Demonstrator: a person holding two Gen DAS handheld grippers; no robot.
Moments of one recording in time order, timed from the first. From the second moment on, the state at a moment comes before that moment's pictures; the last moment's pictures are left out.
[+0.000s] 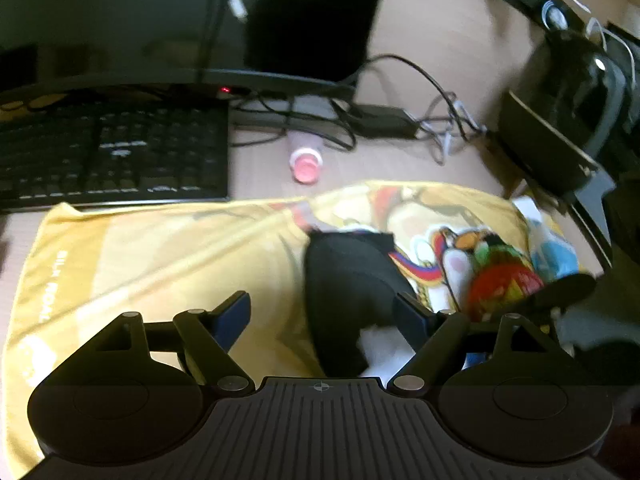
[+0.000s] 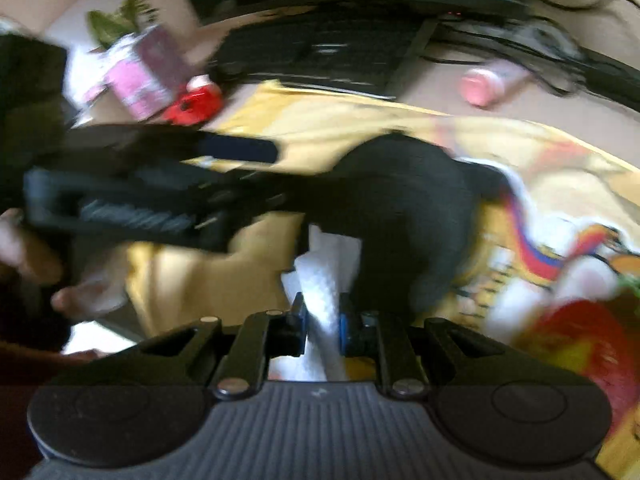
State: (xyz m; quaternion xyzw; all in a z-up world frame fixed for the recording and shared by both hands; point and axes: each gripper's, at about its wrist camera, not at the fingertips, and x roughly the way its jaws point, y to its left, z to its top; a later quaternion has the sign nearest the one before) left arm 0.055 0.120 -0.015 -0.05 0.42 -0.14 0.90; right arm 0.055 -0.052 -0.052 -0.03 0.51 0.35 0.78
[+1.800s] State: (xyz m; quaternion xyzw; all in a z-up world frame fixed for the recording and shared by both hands) left arm 0.098 -0.017 -0.025 0.06 0.51 -0.30 0.80; right arm 0.112 -0.215 -0.051 0.12 0.47 0.17 0.86
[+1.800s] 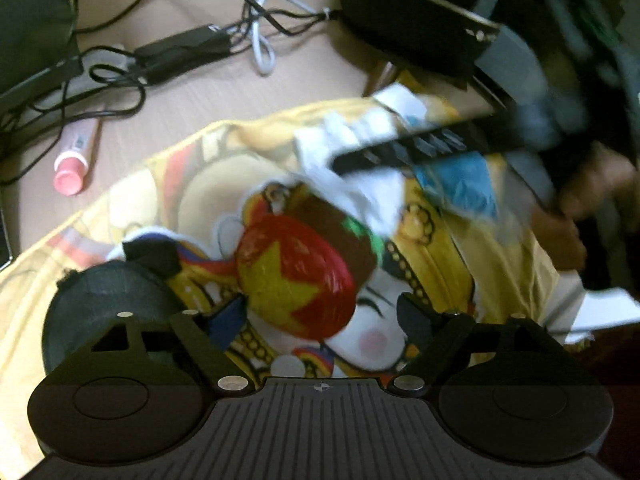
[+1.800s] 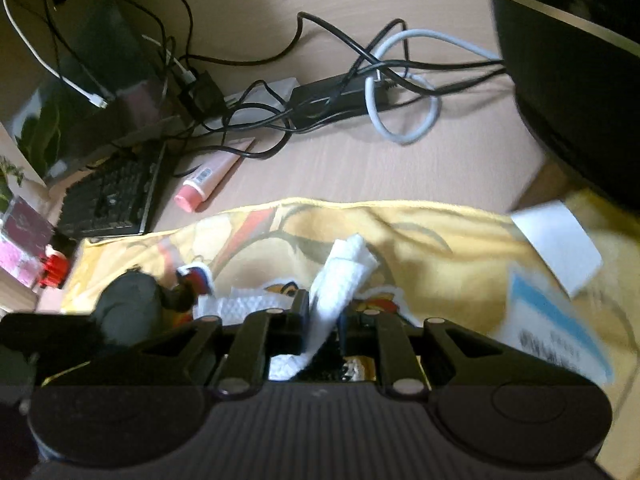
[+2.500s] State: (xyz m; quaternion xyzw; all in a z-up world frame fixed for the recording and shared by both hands) left arm 0.105 -0.041 -0.001 0.15 0.43 -0.29 0.84; right arm 0.040 -0.271 -0.028 0.23 0.43 0.21 0.85
